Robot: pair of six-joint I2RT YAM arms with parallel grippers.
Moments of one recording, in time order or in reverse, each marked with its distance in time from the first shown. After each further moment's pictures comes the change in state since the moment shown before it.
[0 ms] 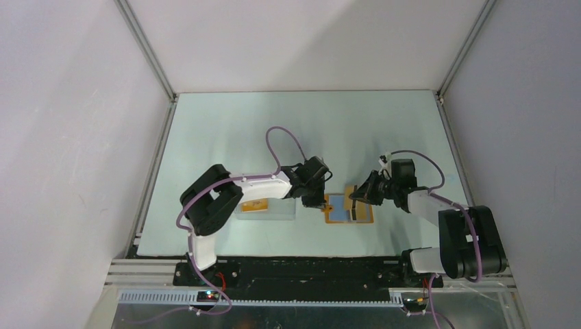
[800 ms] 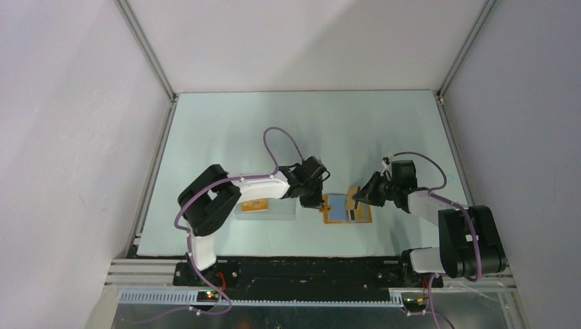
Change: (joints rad) left arm 0.012 -0.018 -0.024 0.002 0.007 -0.008; right arm -0.006 0.005 -0.009 -0.005 0.065 0.012
